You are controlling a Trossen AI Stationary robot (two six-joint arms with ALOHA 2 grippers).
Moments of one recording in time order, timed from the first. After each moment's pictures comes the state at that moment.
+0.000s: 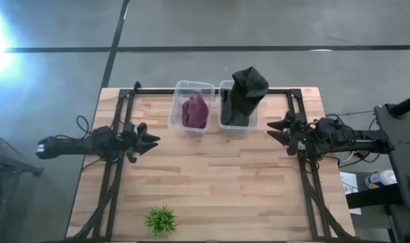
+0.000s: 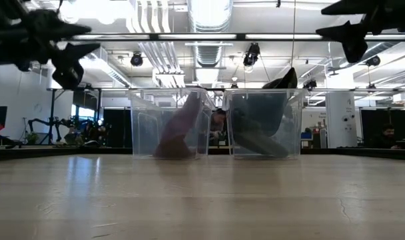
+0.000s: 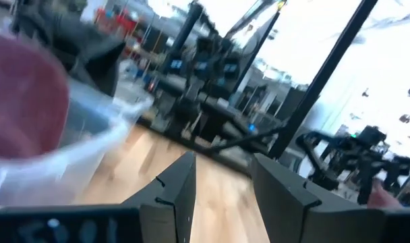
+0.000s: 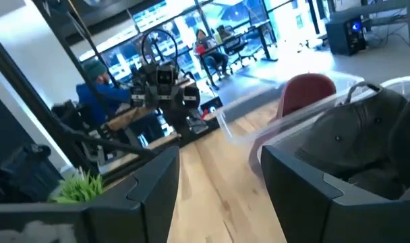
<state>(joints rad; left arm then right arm) 0.02 0.14 0.04 0.20 0.03 -0.49 0.02 0.26 0.37 -0.13 0.21 0.46</state>
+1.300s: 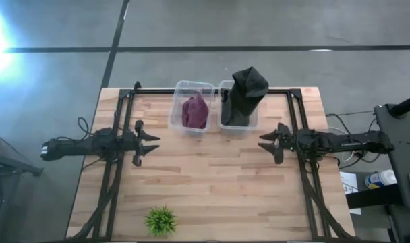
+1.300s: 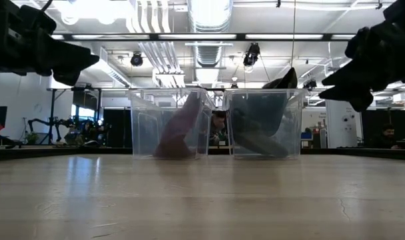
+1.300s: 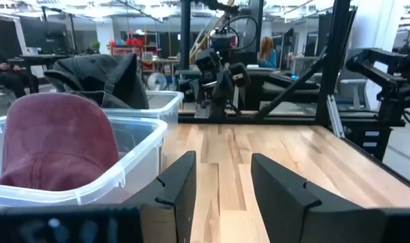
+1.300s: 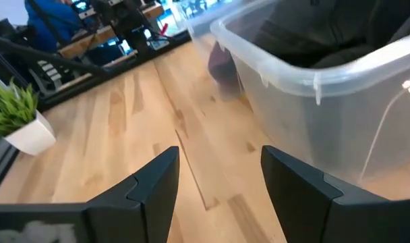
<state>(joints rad) 0.02 0.01 0.01 0.03 -0.01 -0.01 0.02 0.26 0.09 -0.13 0.21 0.46</state>
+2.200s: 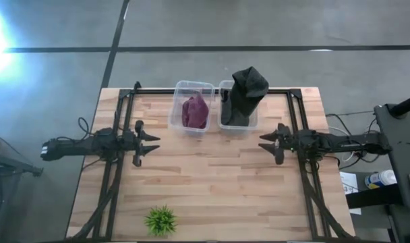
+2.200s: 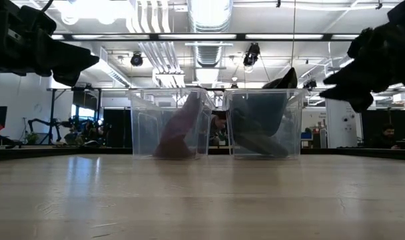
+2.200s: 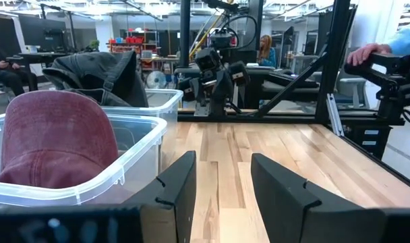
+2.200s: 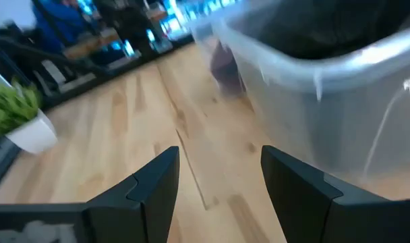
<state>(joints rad) 0.02 0.02 0.01 0.02 -0.01 -0.01 0.02 0.20 0.06 -0.12 0.20 0.44</state>
